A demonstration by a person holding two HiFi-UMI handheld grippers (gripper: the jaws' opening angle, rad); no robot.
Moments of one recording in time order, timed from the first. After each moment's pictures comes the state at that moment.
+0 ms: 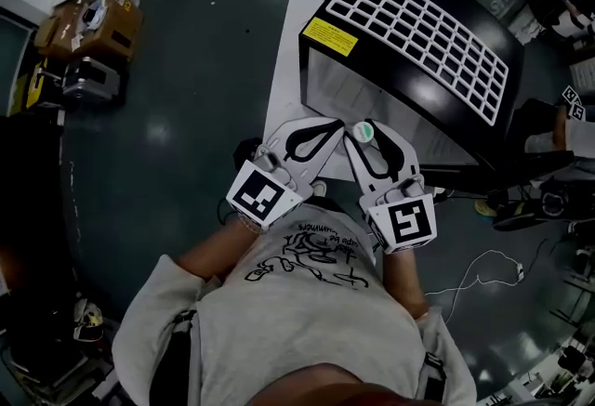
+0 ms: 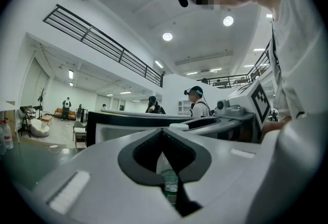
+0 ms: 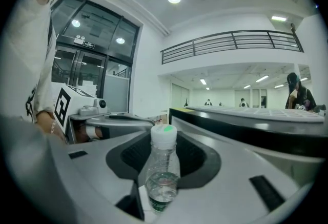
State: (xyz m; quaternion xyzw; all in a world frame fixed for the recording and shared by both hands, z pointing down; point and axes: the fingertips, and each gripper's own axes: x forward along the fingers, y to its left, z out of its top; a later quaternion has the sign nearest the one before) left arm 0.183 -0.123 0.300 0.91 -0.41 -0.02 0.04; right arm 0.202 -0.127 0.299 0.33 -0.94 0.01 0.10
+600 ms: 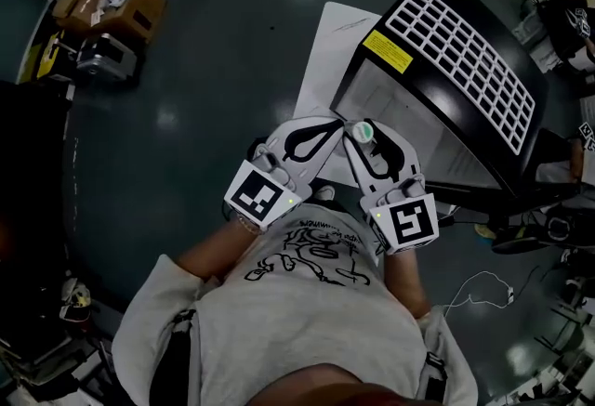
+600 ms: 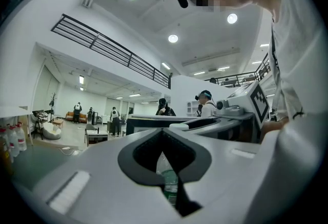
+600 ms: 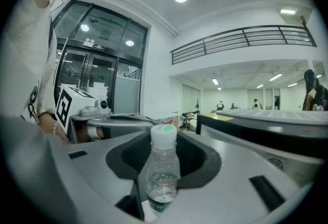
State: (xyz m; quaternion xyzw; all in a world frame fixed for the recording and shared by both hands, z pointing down) left arm 0.101 -0.108 0.294 0.89 -0.46 -0.02 0.04; right arm 0.119 -0.115 0.292 0.28 -0.95 0.01 0.10
